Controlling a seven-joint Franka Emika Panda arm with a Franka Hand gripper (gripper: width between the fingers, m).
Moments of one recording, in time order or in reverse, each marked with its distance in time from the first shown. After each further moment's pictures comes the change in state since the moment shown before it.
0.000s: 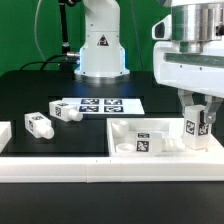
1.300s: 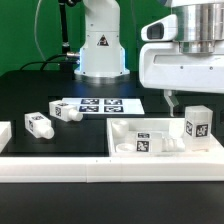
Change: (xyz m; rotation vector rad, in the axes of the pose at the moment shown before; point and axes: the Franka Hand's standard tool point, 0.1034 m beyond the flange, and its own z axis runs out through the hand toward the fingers) arm -0.002 0.000 0.000 -0.005 0.005 -0.765
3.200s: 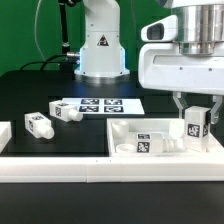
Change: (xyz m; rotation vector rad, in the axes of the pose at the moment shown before) arm 0.000 0.000 0.003 -0.013 0.021 0.416
